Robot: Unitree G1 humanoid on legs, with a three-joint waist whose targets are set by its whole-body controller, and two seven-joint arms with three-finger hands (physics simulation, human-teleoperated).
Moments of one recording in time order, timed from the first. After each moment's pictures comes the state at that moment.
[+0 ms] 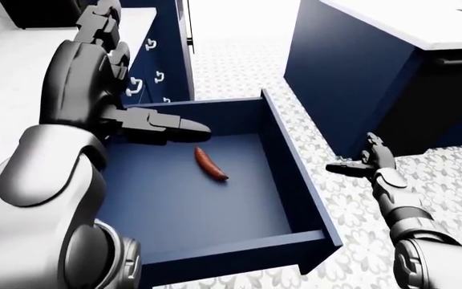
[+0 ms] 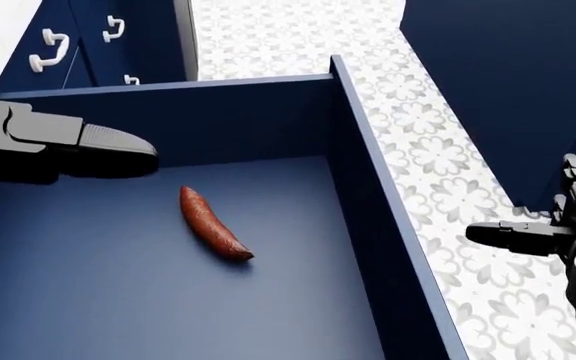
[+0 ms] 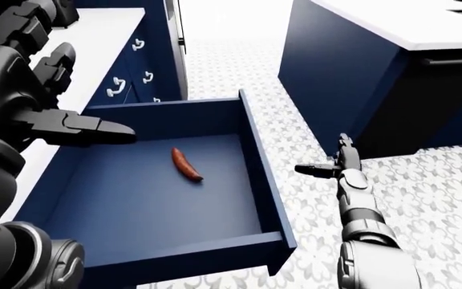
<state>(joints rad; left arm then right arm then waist) -0.89 0.31 0.09 -0.94 0.12 1.61 -0.15 -0.79 -0.50 -0.23 1.29 0.10 -0.08 0.06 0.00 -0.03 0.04</state>
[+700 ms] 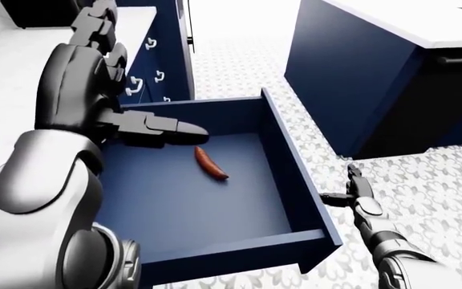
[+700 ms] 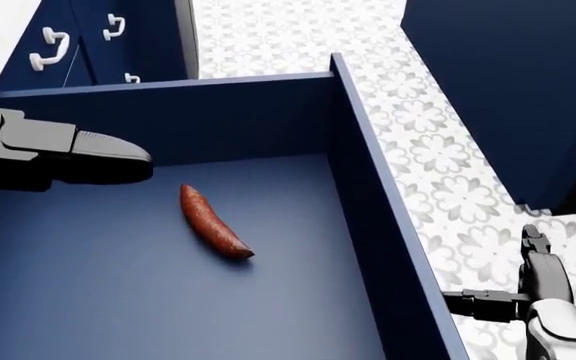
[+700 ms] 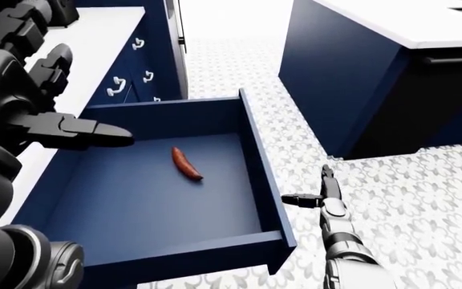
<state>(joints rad) -0.88 0.31 0.09 -0.97 0.14 1.61 -0.16 -0.68 -0.39 -0.25 1.38 -0.01 -0.16 0.00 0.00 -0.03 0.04</state>
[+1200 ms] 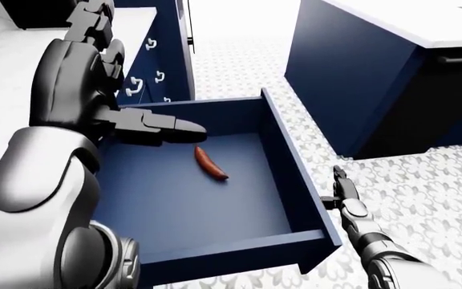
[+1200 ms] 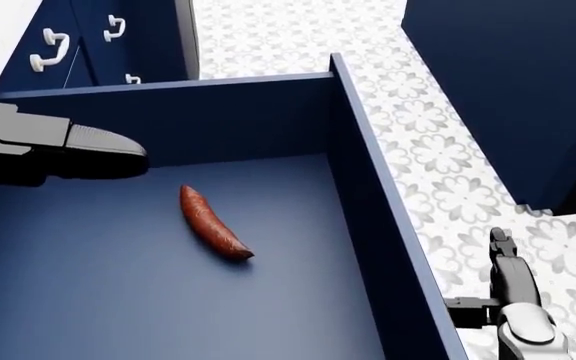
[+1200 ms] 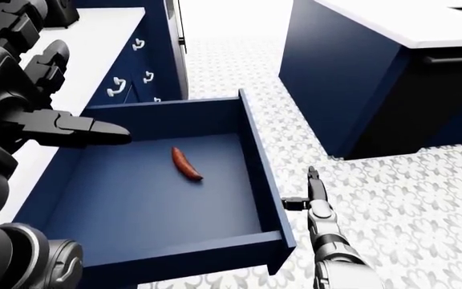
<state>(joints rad) -0.89 0.32 0.10 -0.96 0.16 1.61 -0.19 -0.67 -0.32 -0.23 1.38 -0.07 -0.18 -0.02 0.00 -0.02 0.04</state>
